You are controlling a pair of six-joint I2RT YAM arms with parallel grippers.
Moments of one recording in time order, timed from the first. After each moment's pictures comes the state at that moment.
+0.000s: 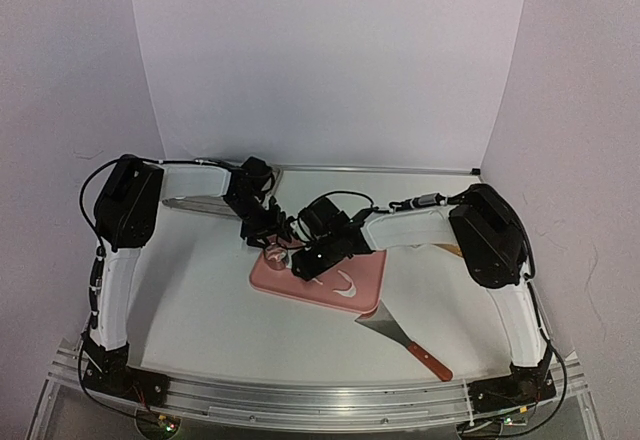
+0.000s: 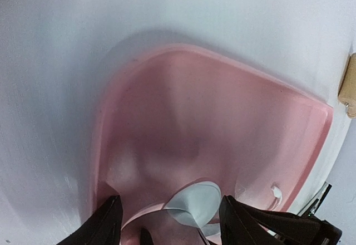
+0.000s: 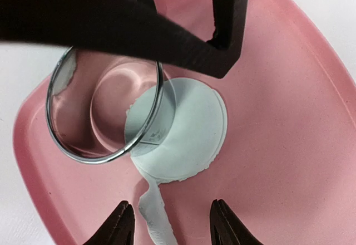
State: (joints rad) left arm -0.55 2.23 1.70 -0.69 0.38 -0.63; right arm 0.91 2.28 1.63 -0.32 -0.05 0.17
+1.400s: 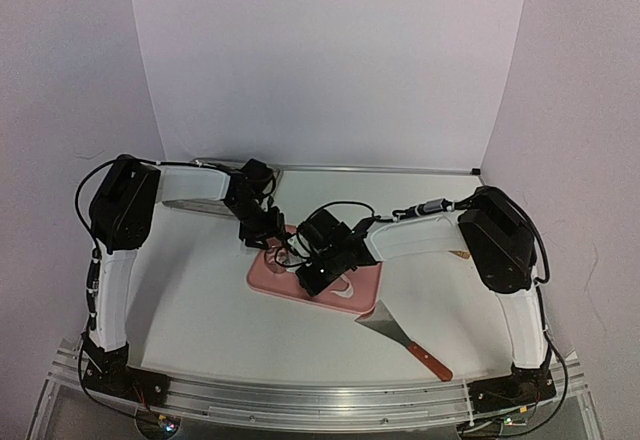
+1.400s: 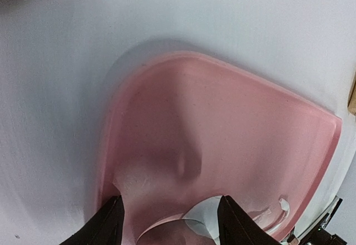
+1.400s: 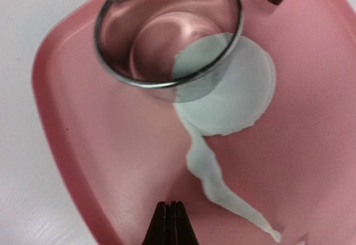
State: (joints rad) left arm -0.56 2.19 1.63 -0.63 0.28 -0.65; right arm 0.96 2.20 1.52 -0.34 -0.04 0.13
